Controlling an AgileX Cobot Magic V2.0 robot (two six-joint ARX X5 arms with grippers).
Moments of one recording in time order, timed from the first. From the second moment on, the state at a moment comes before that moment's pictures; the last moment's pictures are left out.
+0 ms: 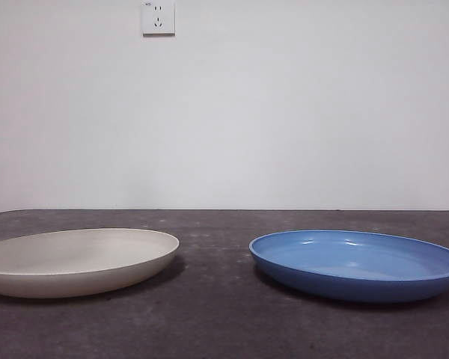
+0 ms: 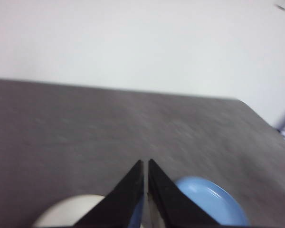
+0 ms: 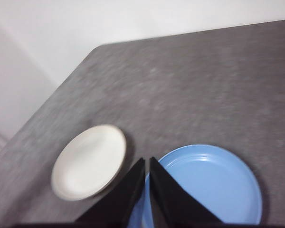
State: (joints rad) left arm -0.14 0.64 0.96 -0.52 0.39 -0.25; right arm 0.11 0.63 0.90 -0.66 -0.52 0.26
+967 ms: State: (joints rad) left arm -0.17 0.63 0.98 -0.70 0.52 -0.33; right arm 0.12 0.67 0.96 -0.75 -0.65 0.18
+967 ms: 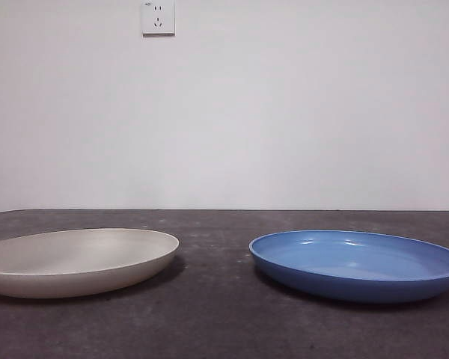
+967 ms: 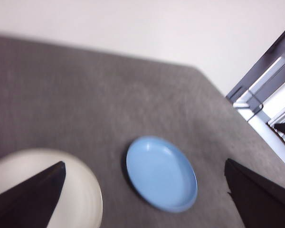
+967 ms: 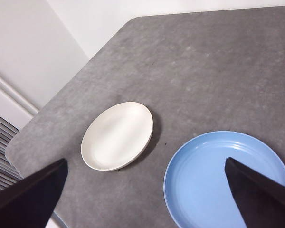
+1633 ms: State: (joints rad) left arm 0.05 1.19 1.13 -0.98 0.55 -0.19; right arm 0.12 0.67 0.96 -0.85 -0.65 0.18
